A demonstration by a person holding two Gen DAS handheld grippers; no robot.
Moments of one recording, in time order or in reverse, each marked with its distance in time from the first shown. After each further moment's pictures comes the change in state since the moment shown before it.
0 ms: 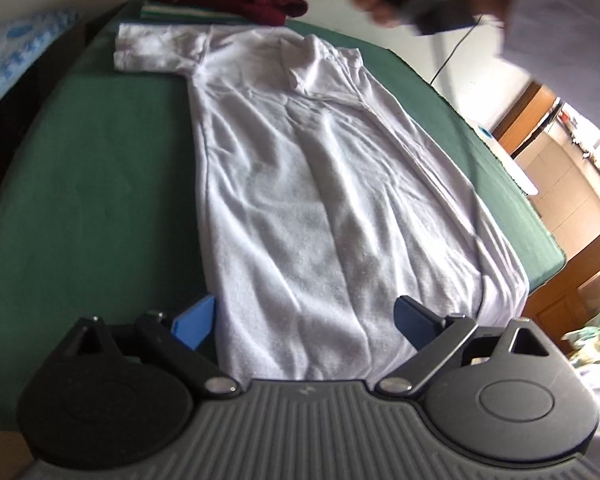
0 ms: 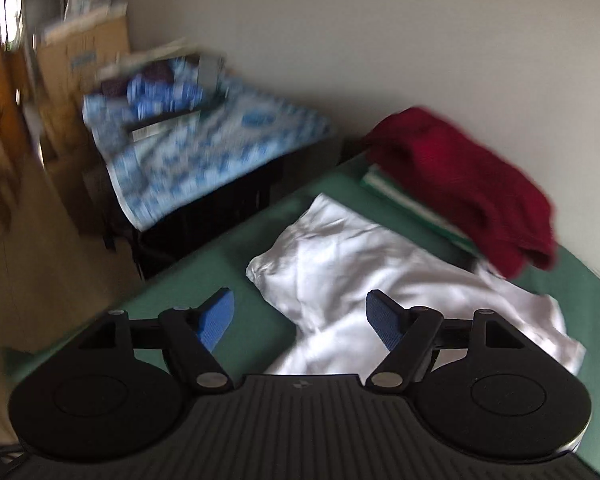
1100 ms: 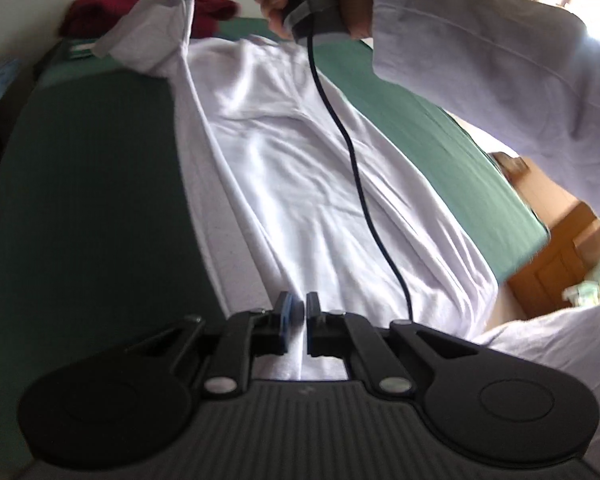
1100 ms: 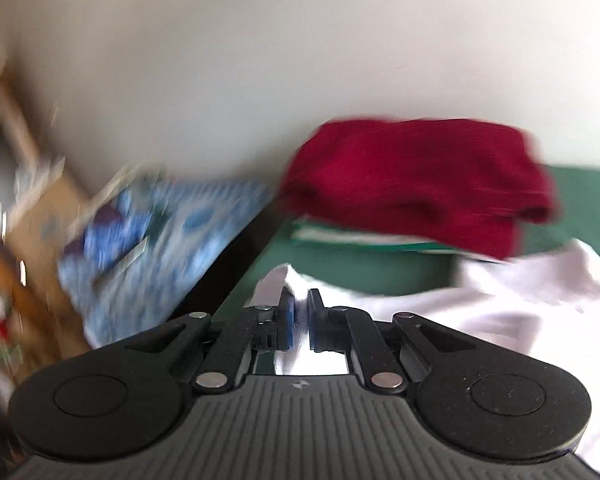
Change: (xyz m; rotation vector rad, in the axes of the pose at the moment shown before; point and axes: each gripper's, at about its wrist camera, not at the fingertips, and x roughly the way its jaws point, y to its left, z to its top) left arm 0.006 -0.073 0.038 0.192 0.087 -0.012; right arm 0.016 -0.159 -0.029 0.560 -0.226 0.078
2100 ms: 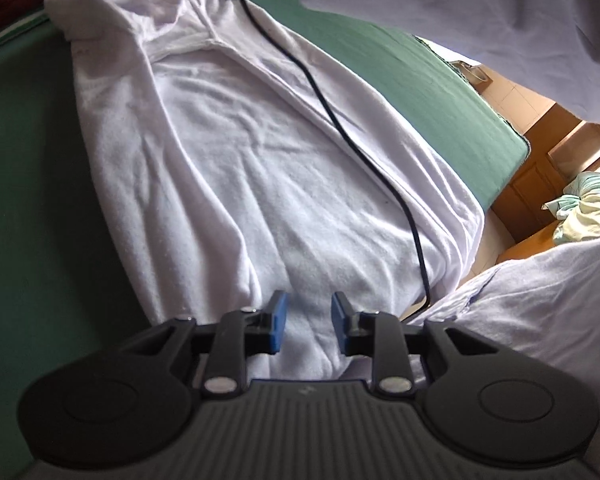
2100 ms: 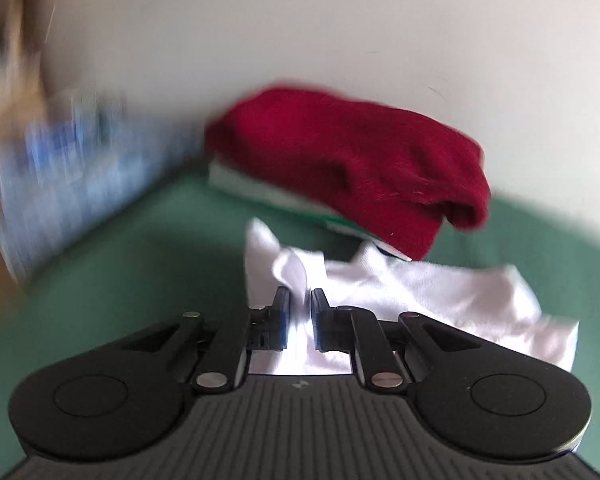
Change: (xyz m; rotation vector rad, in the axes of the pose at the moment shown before) left arm 0.058 -0.026 0.007 0.141 0.209 -0.068; right arm 0.034 -0.042 -0.028 -0.231 0.017 -0.124
